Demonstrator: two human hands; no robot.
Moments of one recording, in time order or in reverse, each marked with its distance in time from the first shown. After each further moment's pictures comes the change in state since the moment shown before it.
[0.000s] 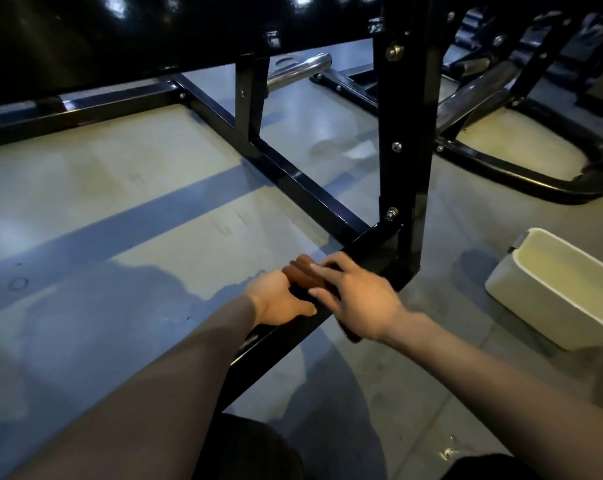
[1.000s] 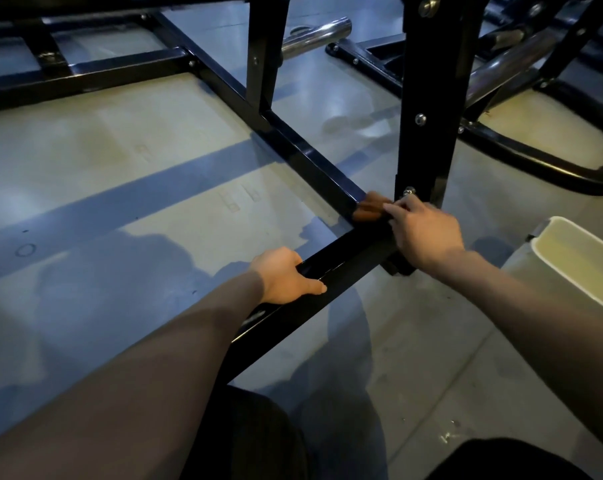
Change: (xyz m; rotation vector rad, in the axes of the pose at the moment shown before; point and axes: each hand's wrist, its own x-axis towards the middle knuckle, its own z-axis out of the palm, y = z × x) left_hand -0.011 -0.003 -0.006 -0.069 -0.062 -0.021; right_hand 0.025 0.089 -0.027 -0.411 0.172 0.180
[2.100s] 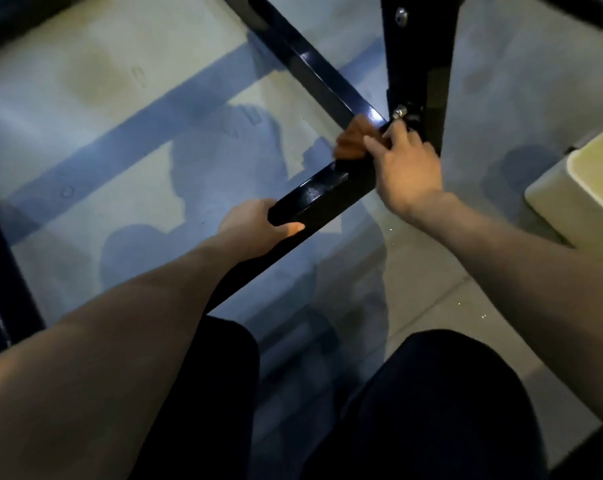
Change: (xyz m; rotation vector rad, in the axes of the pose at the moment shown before) left_hand -0.007 0.024 0.017 0.123 0.139 -0.206; right_hand 0.004 0.021 0.013 0.166 -0.151 -0.030
